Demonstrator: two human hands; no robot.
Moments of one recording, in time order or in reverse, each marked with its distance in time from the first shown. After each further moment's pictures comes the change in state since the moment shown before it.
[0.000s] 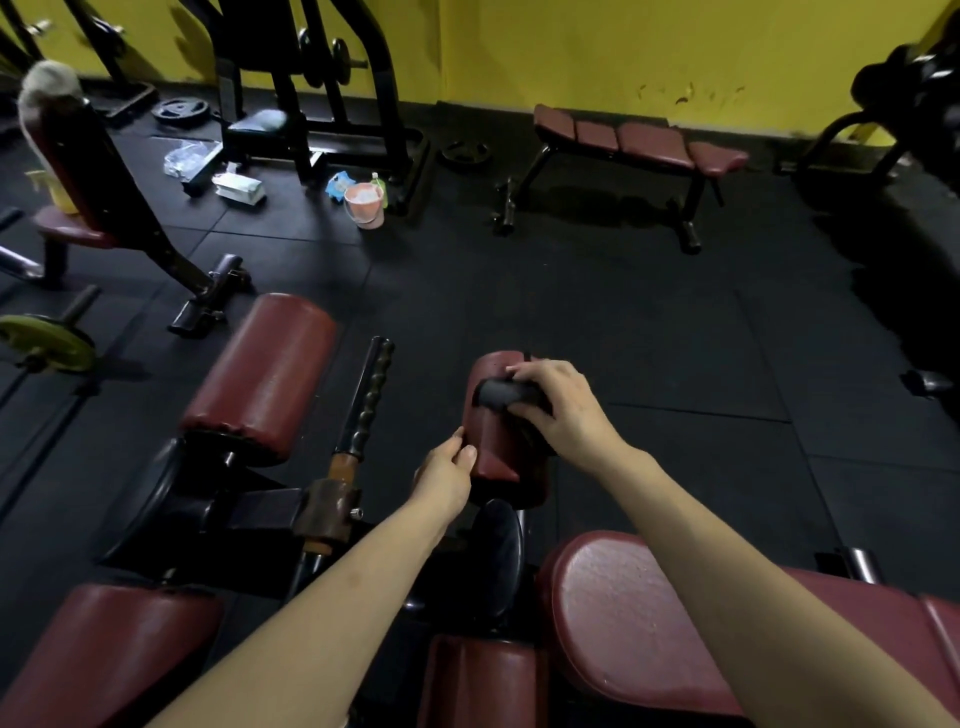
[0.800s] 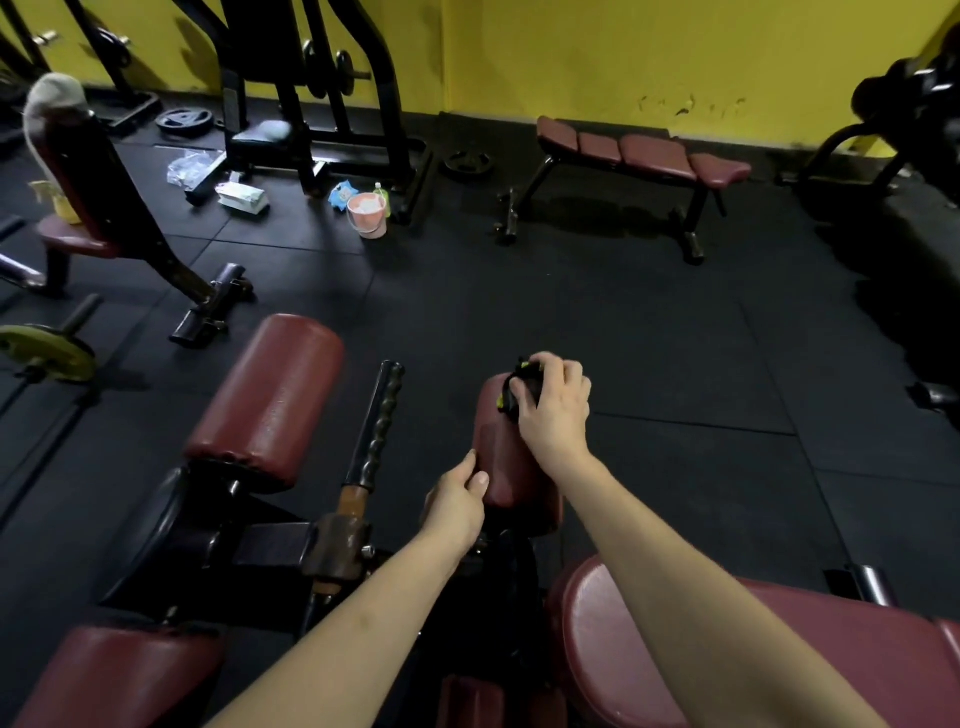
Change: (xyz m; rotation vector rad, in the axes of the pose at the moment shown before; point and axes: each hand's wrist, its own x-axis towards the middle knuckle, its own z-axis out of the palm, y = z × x) left_hand 0.004 0.001 0.001 0.079 0.039 0.010; right_hand 0.045 -0.011 0.053 0.003 0.267 0.484
